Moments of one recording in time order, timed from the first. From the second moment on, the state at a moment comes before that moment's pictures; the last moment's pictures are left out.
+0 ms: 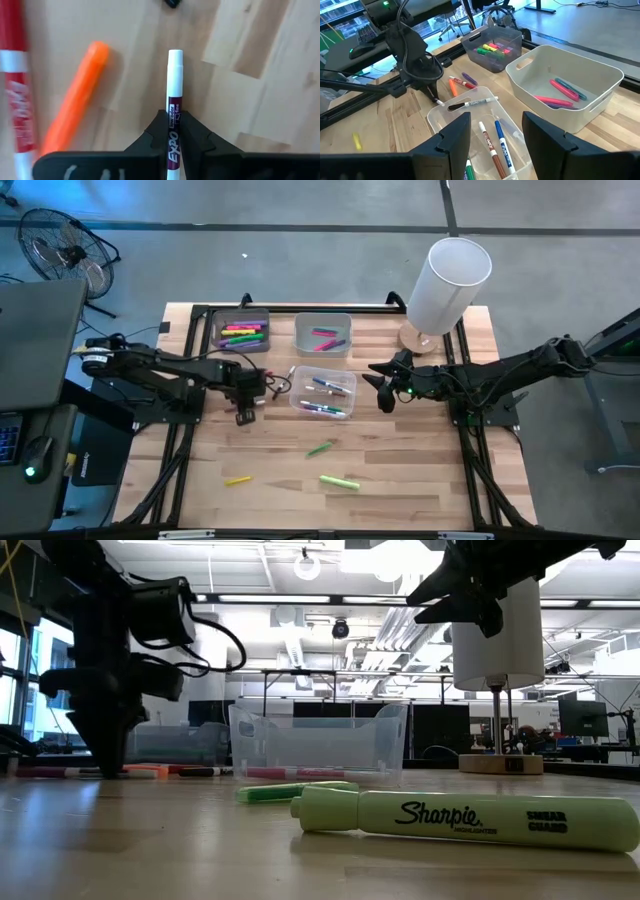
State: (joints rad) left arm 0.06 1.28 0.53 -0.57 0.06 -0.24; right arm 0.16 1.05 0.63 0.04 0.54 0.53
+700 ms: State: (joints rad) left arm 0.06 1.33 1.10 -0.83 -0.02 -0.04; right arm 0.16 1.05 0.63 0.04 0.55 0.54
